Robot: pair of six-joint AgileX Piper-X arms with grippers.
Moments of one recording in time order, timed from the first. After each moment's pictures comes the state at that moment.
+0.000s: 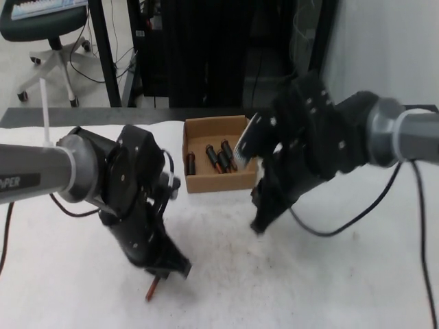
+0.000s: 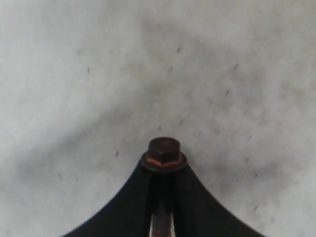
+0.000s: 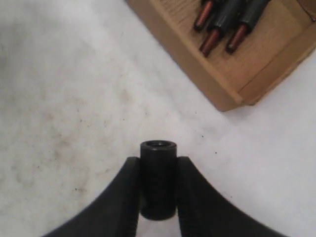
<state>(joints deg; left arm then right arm) -24.7 97.4 -53.0 35.4 8.9 5.8 28.5 98.8 -64.1 27.0 -3.9 -24.2</state>
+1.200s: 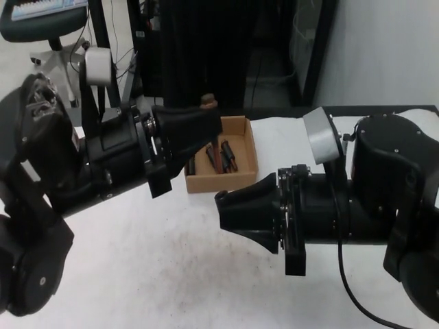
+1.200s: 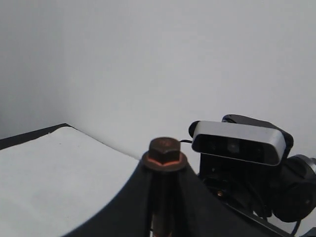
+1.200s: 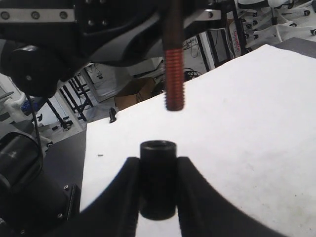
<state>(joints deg) -23.6 73.5 -29.0 -50.1 49.0 -29.9 32.0 78.0 -31.7 -30.9 -48.5 13.0</state>
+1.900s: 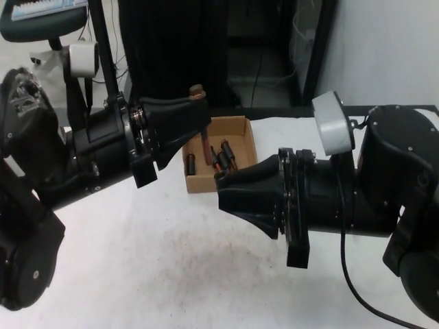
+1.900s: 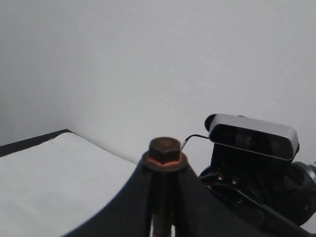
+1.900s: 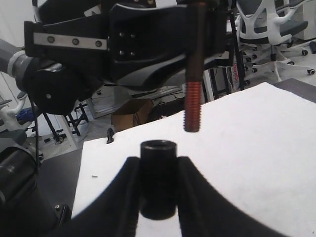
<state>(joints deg) -20.4 73.5 -29.0 -52.5 50.3 -32.2 32.0 77.8 -31.7 -38.6 -48.1 13.1</state>
